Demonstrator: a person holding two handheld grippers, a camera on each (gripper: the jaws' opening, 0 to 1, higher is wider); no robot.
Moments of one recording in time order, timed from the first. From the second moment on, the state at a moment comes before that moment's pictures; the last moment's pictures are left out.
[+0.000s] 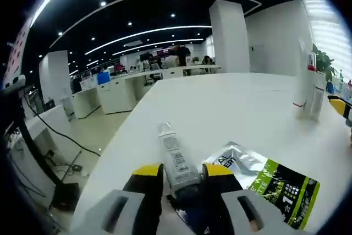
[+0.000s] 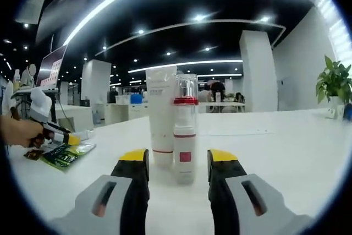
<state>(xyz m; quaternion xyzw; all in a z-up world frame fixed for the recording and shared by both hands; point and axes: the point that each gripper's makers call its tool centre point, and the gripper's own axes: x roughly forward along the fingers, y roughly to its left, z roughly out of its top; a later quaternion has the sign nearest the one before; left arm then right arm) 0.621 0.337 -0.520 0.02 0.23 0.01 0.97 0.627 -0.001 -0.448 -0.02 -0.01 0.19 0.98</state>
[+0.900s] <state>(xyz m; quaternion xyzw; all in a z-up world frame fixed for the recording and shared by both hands) 0.578 0.299 -0.452 -0.21 0.09 -0.10 0.97 0.623 -0.008 -0.441 0.01 -0.02 0.18 0.98</state>
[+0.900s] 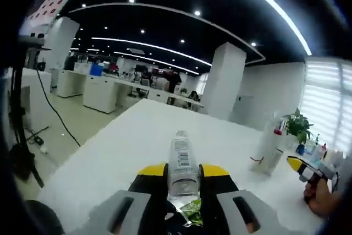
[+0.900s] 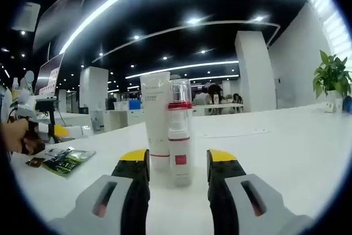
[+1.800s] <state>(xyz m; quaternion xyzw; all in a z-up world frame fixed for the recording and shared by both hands) 0.435 0.157 -0.428 -0.21 -0.07 -0.23 0.95 0.458 0.091 -0.415 0.32 0.16 0.48 0.80</state>
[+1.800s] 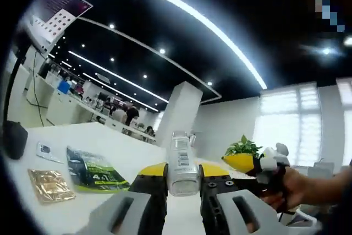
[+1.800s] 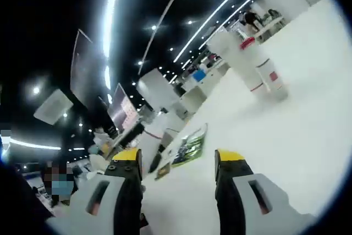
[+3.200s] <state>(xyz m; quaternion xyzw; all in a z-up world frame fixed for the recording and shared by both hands) 0.374 0.079 -0.443 -0.19 -0.07 -0.45 0.87 0.388 0.079 -0.388 0.09 0.12 0.68 0.71</state>
